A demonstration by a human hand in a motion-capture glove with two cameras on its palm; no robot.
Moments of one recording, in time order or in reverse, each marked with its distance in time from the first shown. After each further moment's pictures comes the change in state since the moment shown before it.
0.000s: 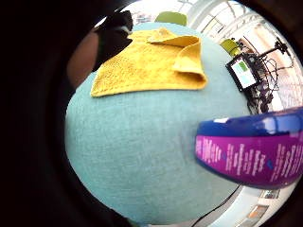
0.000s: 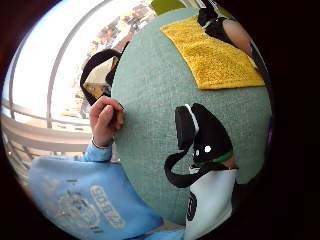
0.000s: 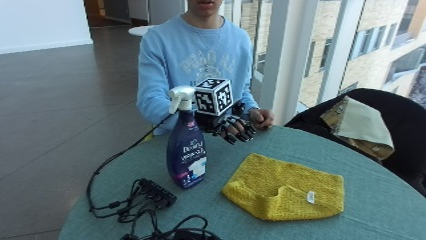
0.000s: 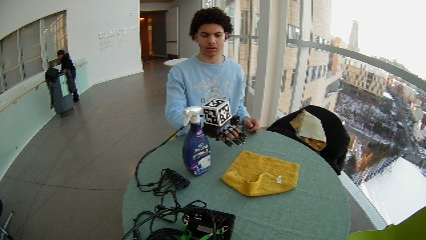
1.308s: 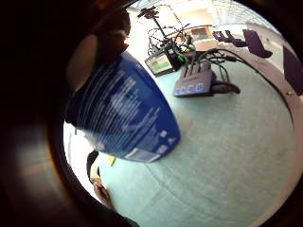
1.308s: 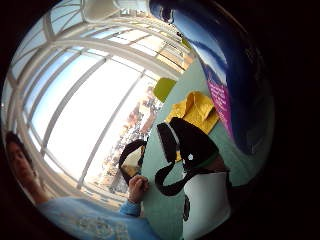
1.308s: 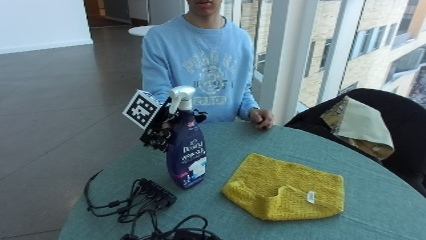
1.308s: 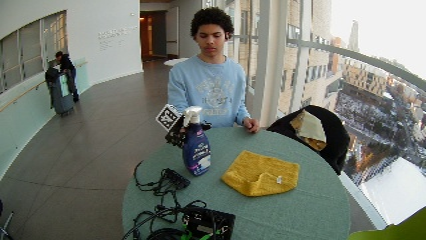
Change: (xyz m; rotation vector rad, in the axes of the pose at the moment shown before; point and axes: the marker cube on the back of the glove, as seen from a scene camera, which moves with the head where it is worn) arm 0.127 0.062 -0.044 0.767 -0.487 0.700
